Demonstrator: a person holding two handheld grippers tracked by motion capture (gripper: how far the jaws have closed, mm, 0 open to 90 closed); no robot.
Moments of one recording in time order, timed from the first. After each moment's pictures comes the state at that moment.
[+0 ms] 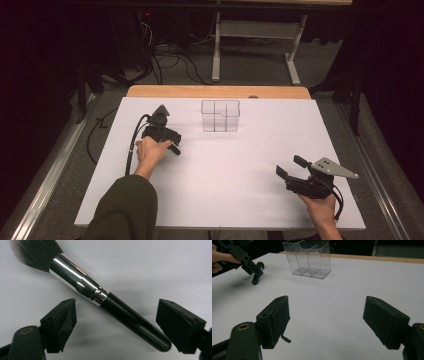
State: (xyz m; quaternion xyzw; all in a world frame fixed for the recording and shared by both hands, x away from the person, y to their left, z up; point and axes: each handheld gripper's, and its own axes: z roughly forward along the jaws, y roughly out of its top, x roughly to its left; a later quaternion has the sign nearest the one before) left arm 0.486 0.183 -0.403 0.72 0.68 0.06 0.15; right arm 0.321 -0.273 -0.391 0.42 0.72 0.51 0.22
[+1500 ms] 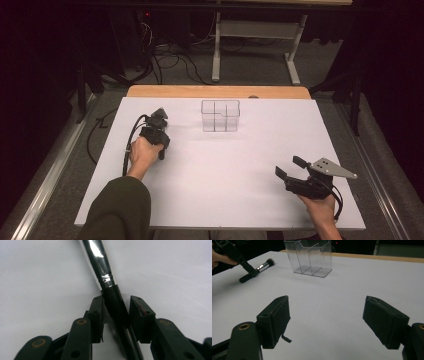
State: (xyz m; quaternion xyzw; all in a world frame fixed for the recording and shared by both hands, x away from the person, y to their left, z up) left arm 0.477 0.193 -0.402 0.77 0.62 0.08 0.13; right arm 0.321 -0.271 -0.392 0.42 0.72 0.51 0.22
